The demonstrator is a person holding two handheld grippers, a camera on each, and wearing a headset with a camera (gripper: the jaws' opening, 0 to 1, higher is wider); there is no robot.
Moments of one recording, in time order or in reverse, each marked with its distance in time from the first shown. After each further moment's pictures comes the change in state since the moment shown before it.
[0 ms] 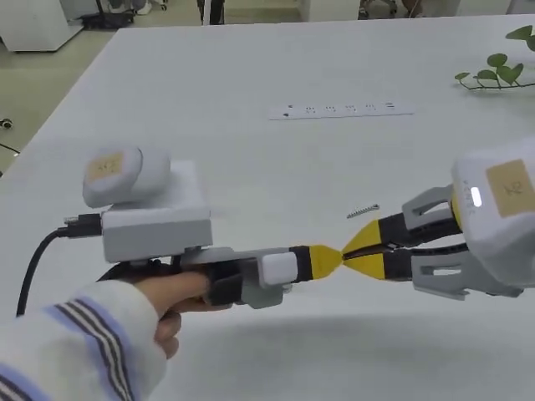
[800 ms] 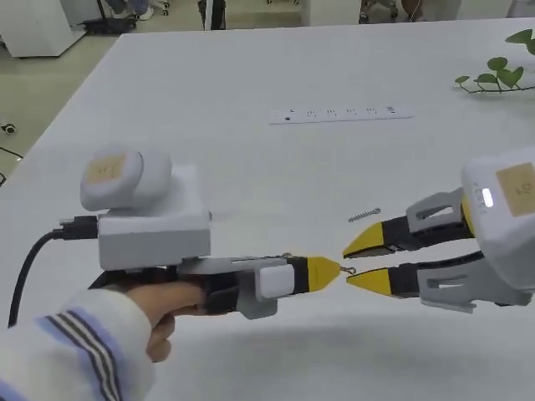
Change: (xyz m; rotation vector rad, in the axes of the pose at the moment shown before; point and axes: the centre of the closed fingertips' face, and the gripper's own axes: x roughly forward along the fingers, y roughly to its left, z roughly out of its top) left arm -0.006 -0.003 -0.007 0.115 0.038 -0.005; right arm -0.001 0.006 -0.004 0.078 -0.052 0.037
